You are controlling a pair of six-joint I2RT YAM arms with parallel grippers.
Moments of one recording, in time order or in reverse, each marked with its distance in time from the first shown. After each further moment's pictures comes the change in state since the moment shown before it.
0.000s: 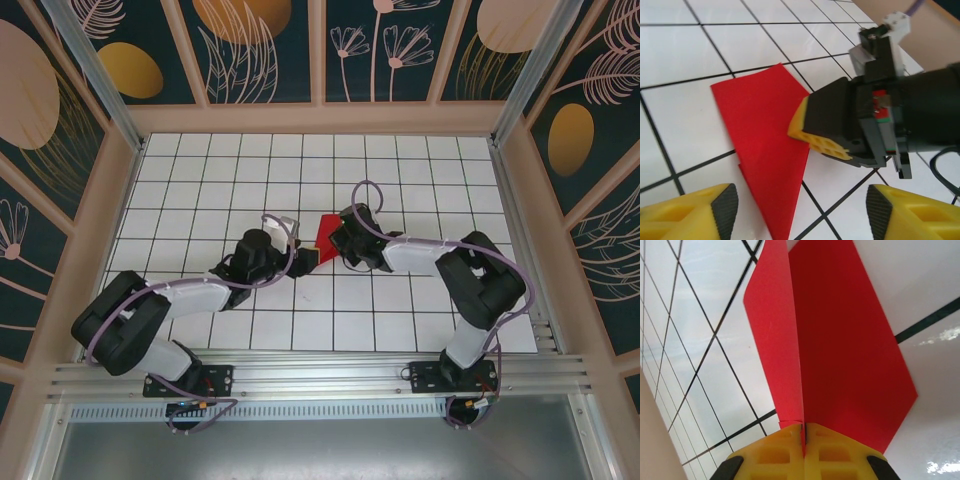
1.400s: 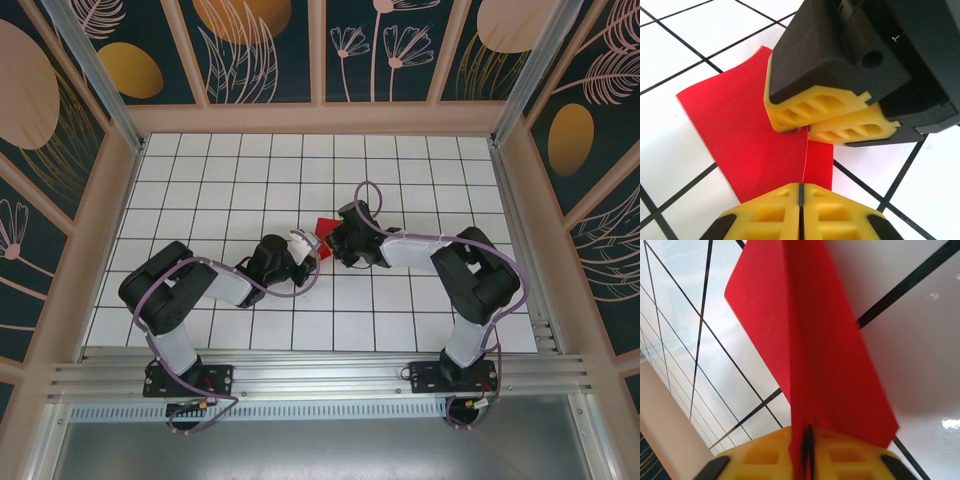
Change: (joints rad) left arm -0.020 0.289 0.040 0.168 -0.005 0.369; right arm -0.025 0.036 0.041 -0.024 -0.157 0.120
